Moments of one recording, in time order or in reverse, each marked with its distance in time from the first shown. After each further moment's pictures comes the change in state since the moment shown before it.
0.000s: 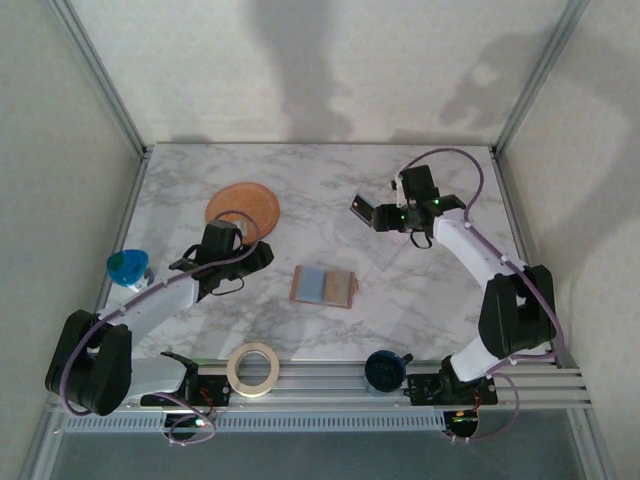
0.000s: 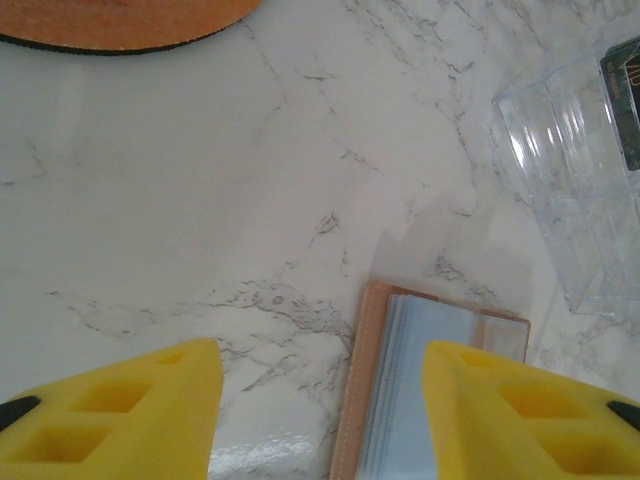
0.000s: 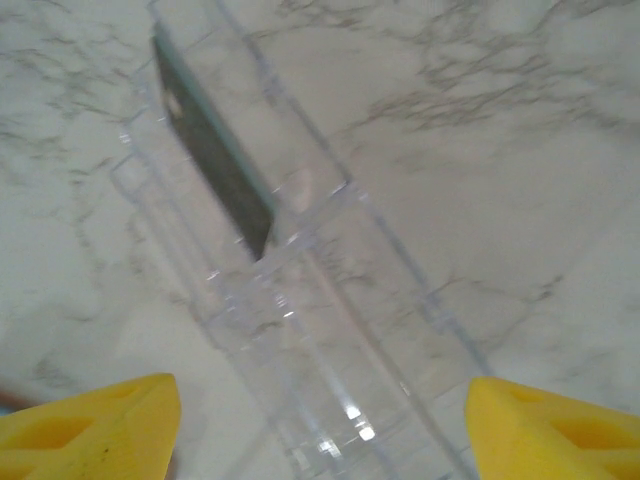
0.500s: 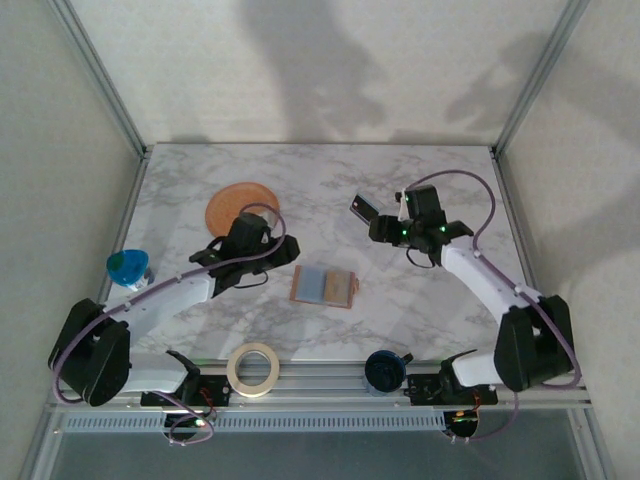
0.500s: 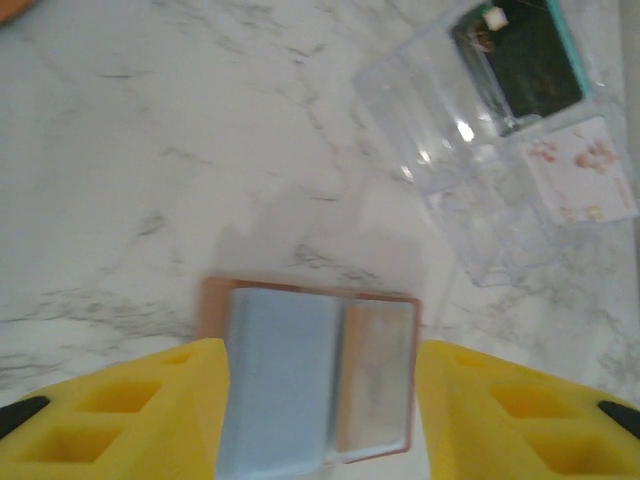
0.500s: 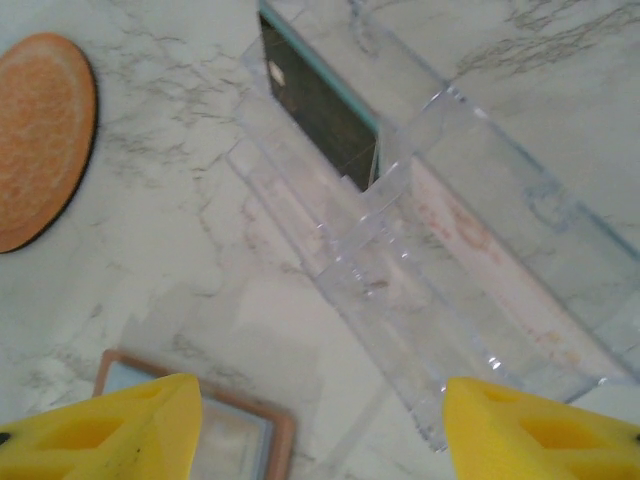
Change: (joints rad) left arm -0.198 0.034 0.137 -0.027 -0.101 -0.075; right arm 0.030 -0.182 -0.219 0.164 -0.148 0.219
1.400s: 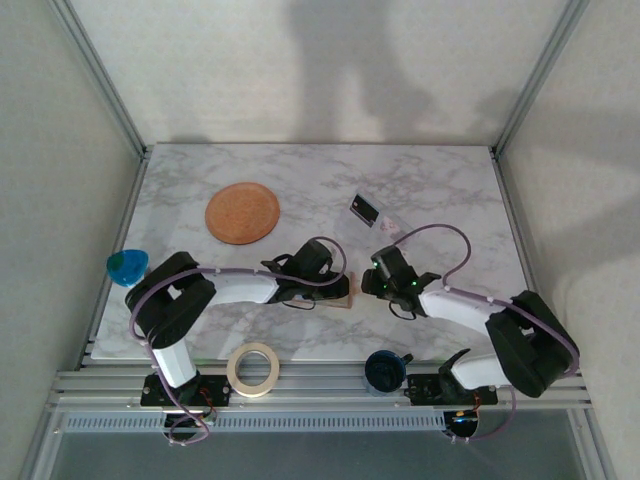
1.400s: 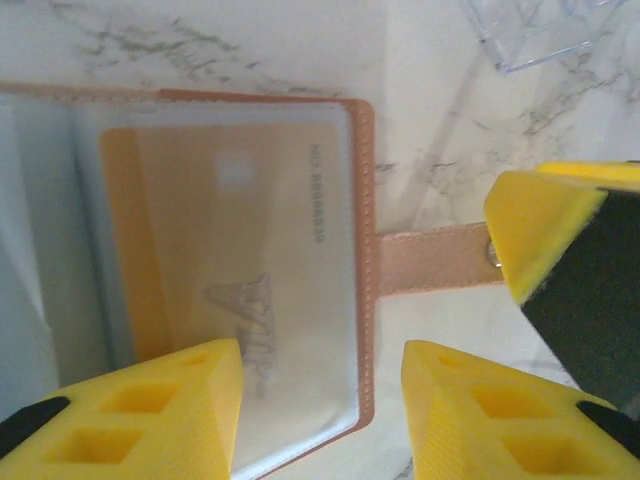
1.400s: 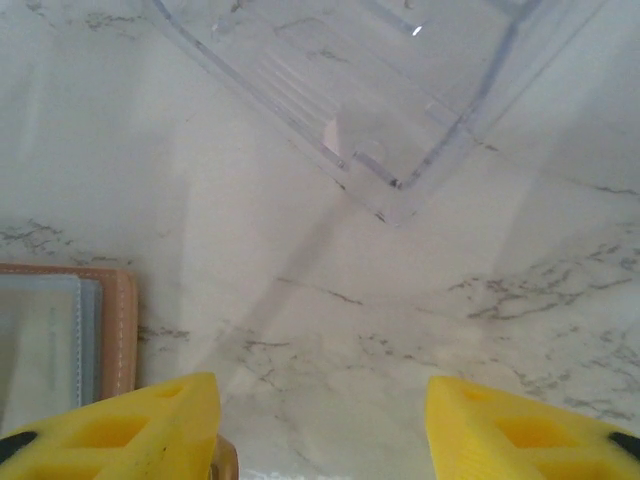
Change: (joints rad) left arm -0.318 0.460 0.124 0.196 0.098 -0.077; right arm 0.294 -0.054 -0.462 0.280 0.312 0.341
